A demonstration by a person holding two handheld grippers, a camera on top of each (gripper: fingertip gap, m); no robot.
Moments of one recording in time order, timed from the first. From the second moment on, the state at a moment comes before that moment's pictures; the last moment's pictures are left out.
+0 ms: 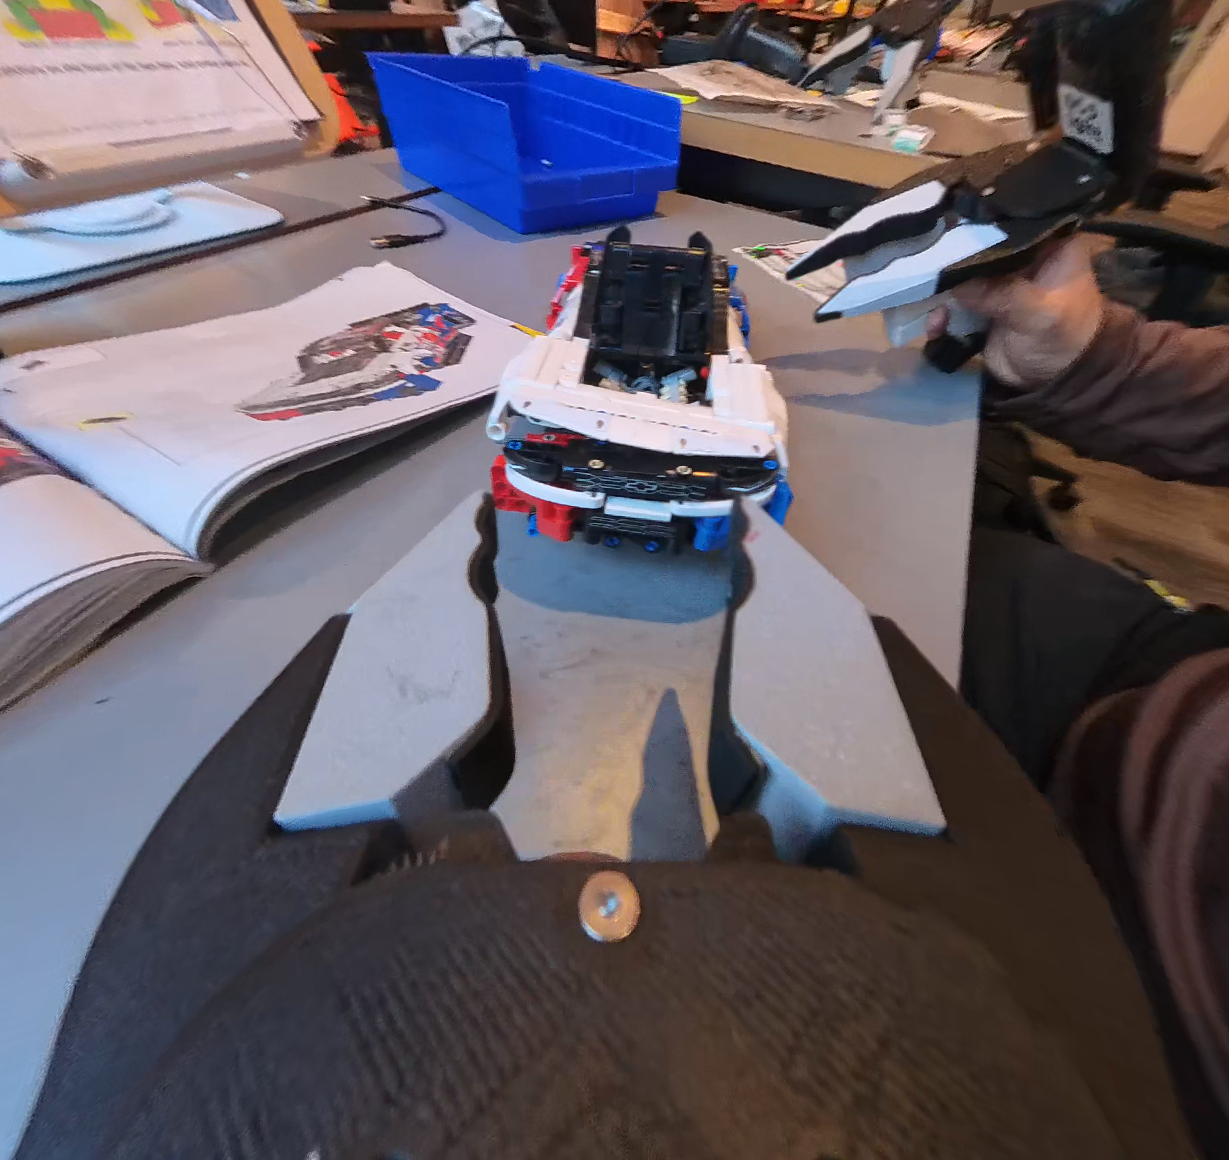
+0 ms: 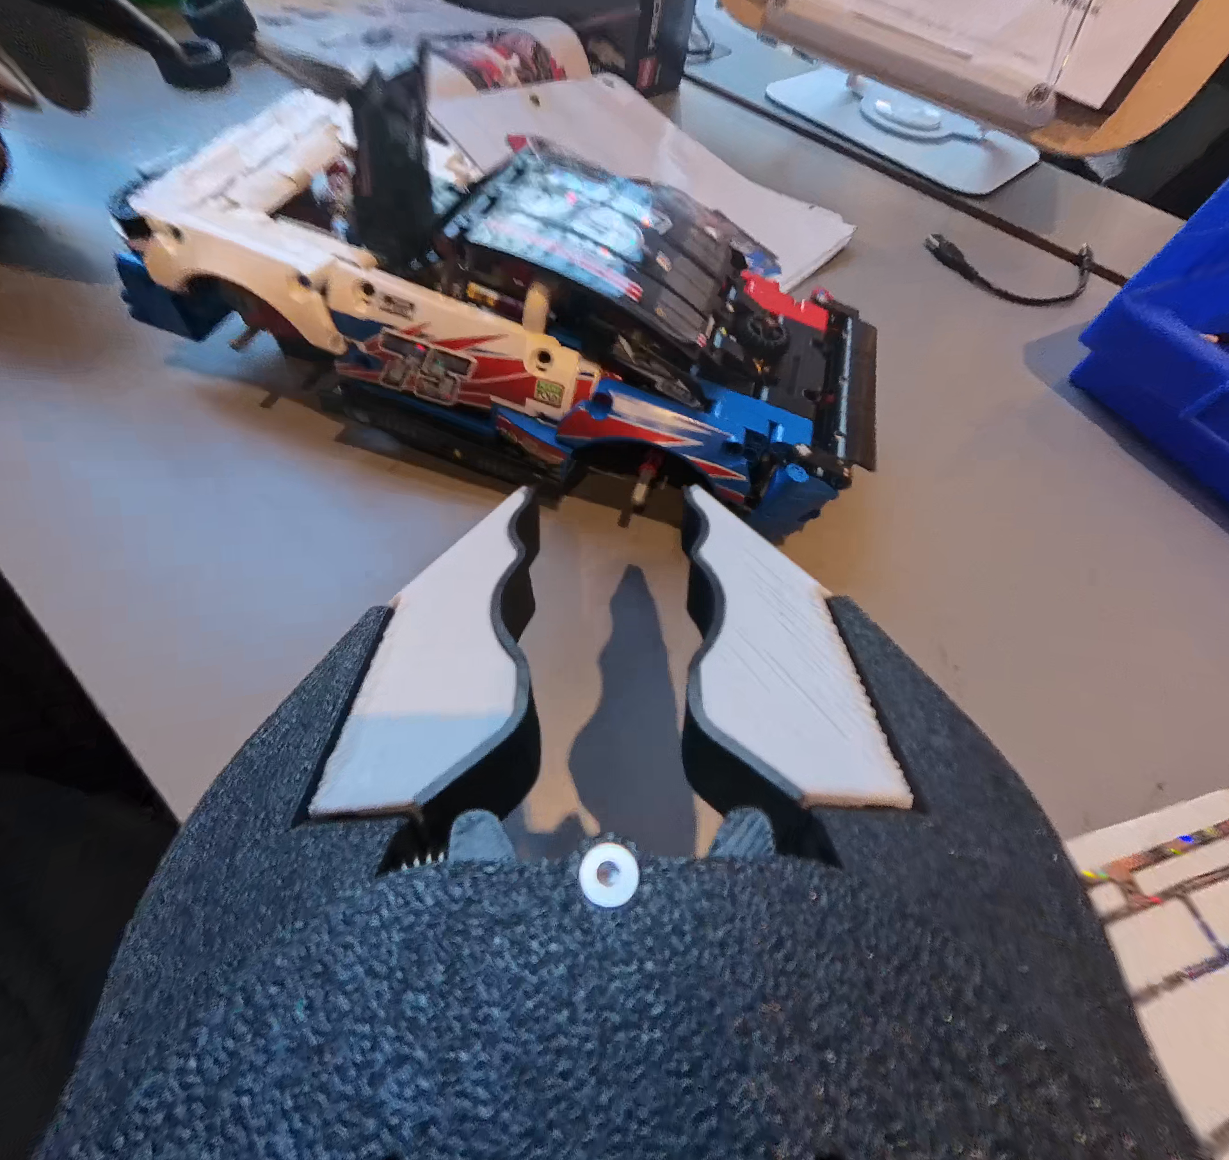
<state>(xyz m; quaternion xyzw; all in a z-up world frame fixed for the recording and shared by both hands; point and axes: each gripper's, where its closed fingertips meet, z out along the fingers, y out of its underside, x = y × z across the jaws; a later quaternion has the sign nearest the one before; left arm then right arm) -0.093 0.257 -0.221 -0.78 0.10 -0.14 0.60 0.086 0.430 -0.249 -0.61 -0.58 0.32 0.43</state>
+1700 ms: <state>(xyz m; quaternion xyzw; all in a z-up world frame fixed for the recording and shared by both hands) -0.076 0.296 -0.280 -0.84 0.31 -0.06 0.44 -0.032 0.270 -0.257 -0.68 -0.46 0.44 0.35</state>
